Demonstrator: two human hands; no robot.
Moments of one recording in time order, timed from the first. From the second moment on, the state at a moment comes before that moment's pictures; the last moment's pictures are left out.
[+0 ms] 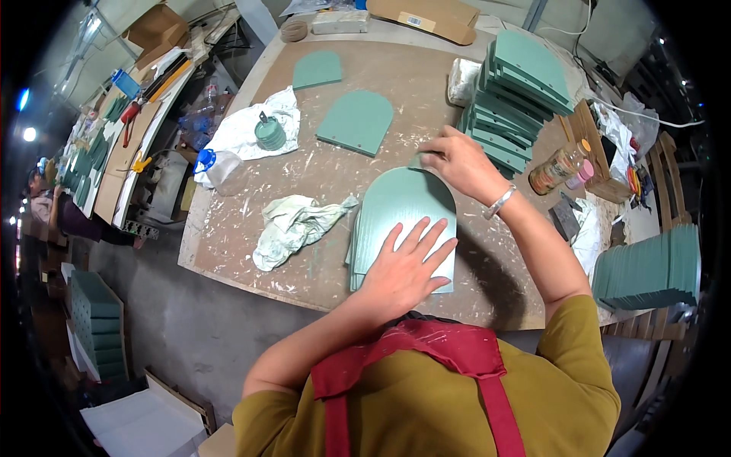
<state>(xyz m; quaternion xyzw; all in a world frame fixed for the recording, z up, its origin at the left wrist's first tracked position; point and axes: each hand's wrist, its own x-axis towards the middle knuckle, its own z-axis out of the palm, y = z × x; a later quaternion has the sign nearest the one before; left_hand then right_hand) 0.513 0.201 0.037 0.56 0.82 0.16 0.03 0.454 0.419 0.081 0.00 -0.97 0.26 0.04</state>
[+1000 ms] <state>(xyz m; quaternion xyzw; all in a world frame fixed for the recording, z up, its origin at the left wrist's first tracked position) 0.477 0.203 0.038 0.54 0.83 0.13 0.02 0.486 0.419 0.065 -0.09 -0.92 0.36 0.15</state>
